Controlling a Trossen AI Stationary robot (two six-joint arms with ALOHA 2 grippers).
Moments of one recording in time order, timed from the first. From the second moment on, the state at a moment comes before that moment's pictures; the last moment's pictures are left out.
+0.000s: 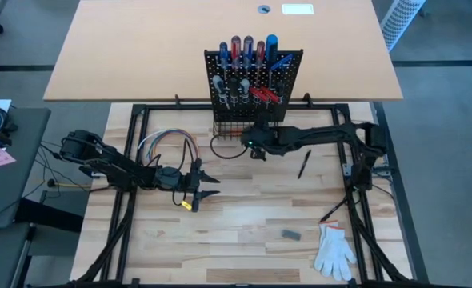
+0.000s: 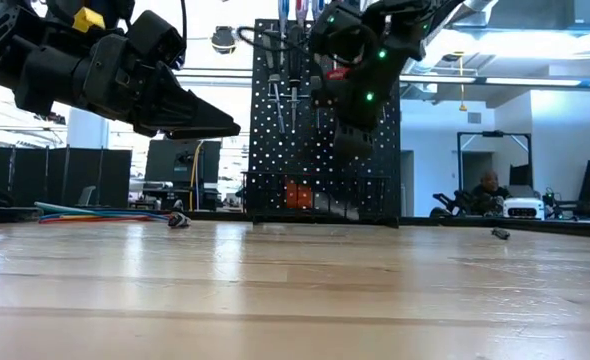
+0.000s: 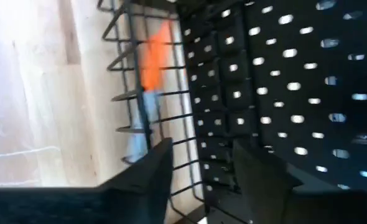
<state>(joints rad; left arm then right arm) -0.17 1.47 0.32 0.98 -0.19 0.00 -0.18 1.79 1.27 -0.43 0.68 -0.35</state>
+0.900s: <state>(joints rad) -0.20 1.47 0.34 0.96 -0.19 0.03 0.00 1.58 0.79 -0.95 0.43 -0.37</state>
